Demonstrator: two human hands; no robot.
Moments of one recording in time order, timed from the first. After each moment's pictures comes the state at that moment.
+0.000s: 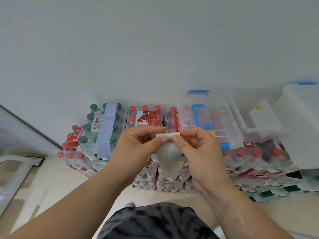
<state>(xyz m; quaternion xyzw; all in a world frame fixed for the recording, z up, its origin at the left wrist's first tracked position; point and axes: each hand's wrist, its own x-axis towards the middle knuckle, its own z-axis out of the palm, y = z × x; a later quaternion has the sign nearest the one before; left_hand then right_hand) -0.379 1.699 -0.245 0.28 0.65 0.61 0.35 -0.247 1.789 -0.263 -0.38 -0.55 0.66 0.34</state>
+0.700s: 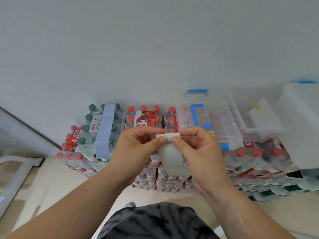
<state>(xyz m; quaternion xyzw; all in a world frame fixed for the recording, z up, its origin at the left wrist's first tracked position) -0.378 1.706 -0.249 0.27 0.66 0.61 0.34 -0.244 1.794 -0.266 -0.37 -0.57 0.65 0.34</state>
